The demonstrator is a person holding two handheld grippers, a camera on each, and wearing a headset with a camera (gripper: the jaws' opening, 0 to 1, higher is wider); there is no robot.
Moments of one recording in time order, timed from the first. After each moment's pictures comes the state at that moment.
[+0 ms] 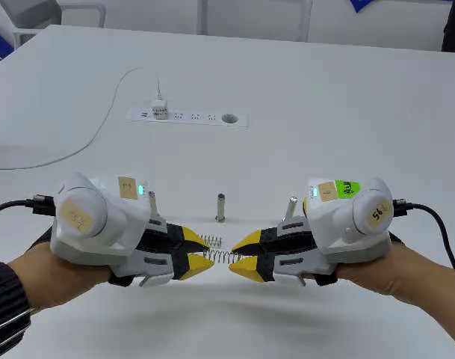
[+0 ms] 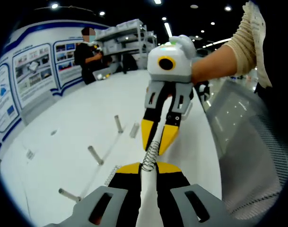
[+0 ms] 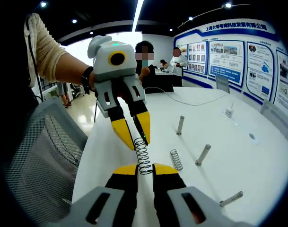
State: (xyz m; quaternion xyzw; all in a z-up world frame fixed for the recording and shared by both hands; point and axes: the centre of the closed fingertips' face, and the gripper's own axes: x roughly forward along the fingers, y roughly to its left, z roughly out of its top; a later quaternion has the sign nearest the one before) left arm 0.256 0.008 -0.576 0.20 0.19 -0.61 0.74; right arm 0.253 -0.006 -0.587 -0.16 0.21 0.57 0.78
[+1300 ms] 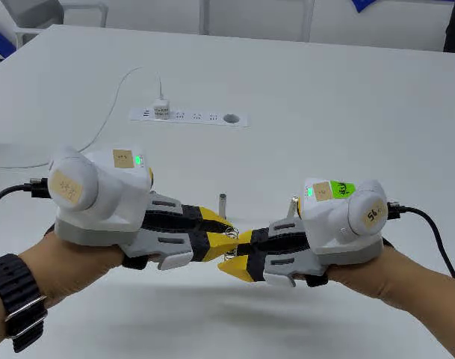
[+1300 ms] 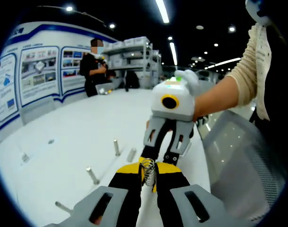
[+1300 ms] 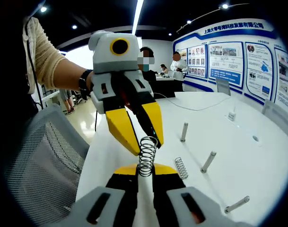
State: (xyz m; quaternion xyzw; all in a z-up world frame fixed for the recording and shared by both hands) left arm 0.252 -0.018 -0.532 0.11 0.16 -0.63 0.76; right arm 0.251 0.011 -0.580 -0.13 0.19 0.58 0.78
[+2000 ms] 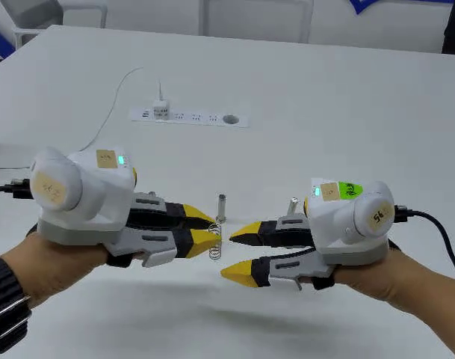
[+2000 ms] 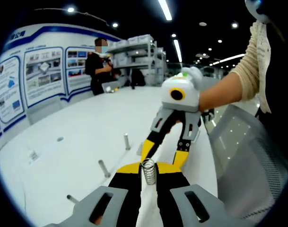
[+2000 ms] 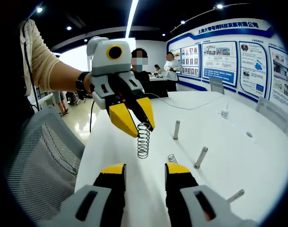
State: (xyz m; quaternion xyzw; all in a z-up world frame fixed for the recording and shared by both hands) left arm 0.266 0.008 -0.536 0.13 0.15 -0.60 0.77; right arm 0.257 -0.003 -0.580 -0.12 0.19 0.55 0.80
